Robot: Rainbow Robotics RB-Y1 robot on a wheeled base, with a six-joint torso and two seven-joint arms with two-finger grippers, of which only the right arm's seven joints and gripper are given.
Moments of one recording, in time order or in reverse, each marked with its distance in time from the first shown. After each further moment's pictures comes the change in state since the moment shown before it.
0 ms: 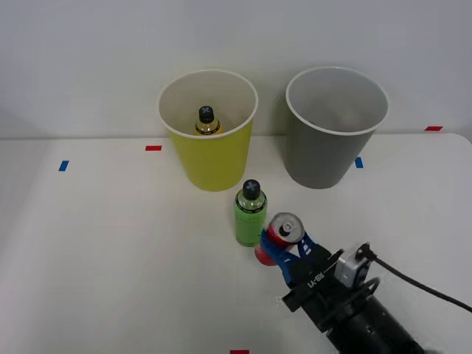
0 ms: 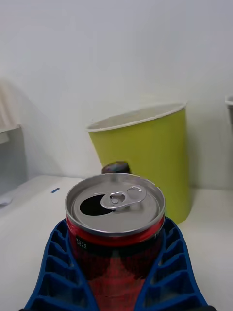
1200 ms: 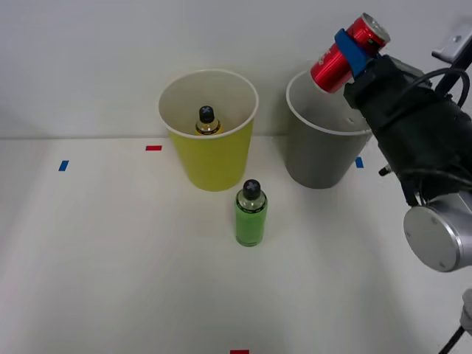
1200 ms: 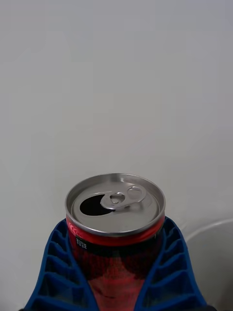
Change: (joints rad) arm -0.454 0.333 -0.519 -0.215 -0.012 0.788 -0.351
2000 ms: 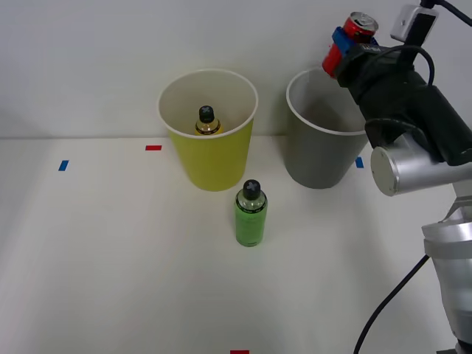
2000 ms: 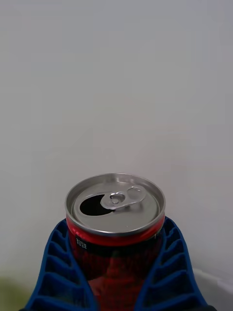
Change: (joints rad) arm -0.281 0.012 -0.039 0.467 0.181 -0.089 0.146
